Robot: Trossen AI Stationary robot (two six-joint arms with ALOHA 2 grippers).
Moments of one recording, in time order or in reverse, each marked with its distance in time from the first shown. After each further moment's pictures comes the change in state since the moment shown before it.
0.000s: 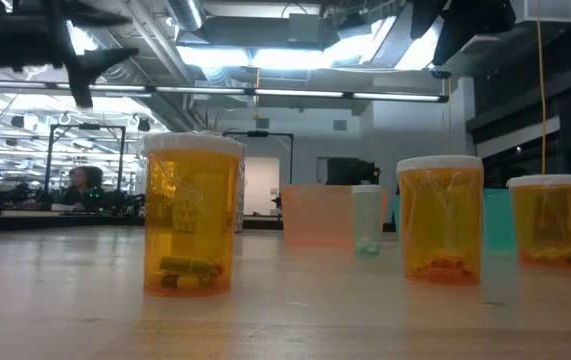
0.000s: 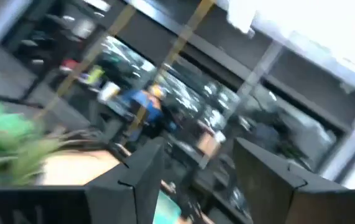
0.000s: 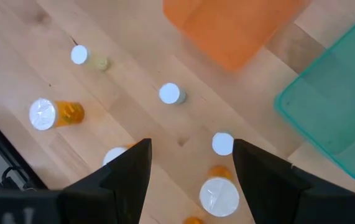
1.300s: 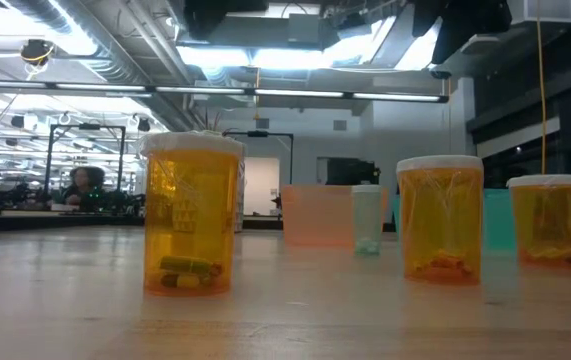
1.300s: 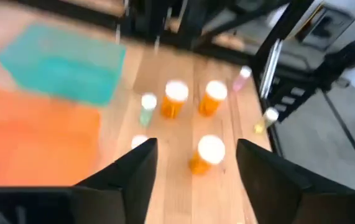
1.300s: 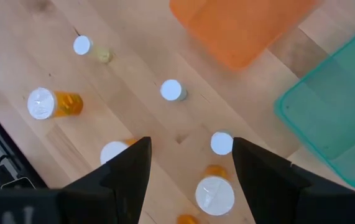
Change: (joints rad) left arm -0.120 1.225 0.982 -0.653 0.347 0.079; right arm 0.005 0.000 0.000 0.004 -0.001 -0.060
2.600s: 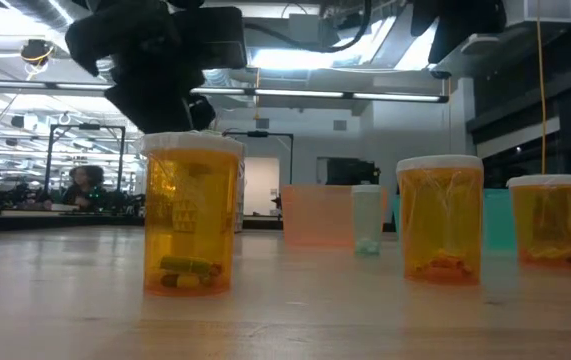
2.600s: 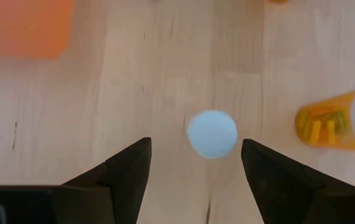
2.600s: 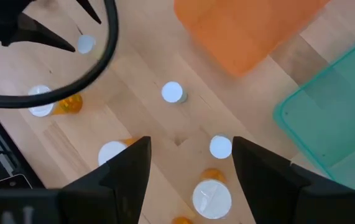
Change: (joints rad) left arm -0.078 0.342 0.000 -0.233 -0.047 0.058; right arm 0.000 0.000 0.000 0.011 0.007 -0.041
